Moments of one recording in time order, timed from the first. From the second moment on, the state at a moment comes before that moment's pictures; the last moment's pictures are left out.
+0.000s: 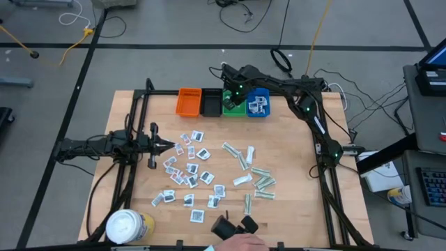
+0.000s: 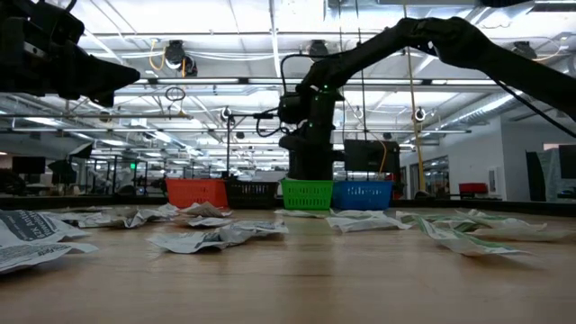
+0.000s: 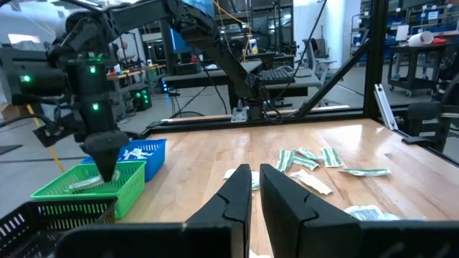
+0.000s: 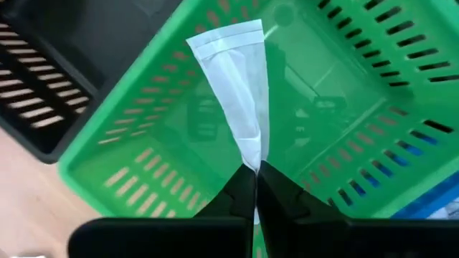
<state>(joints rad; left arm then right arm) 0.00 0.01 0.02 0.03 -0.03 0.10 -0.62 2.38 2.16 -1.16 -0.10 0.21</state>
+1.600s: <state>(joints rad) 0.00 0.01 0.02 0.03 -0.03 0.10 -0.33 2.18 2.16 -1.59 -0.05 0.00</state>
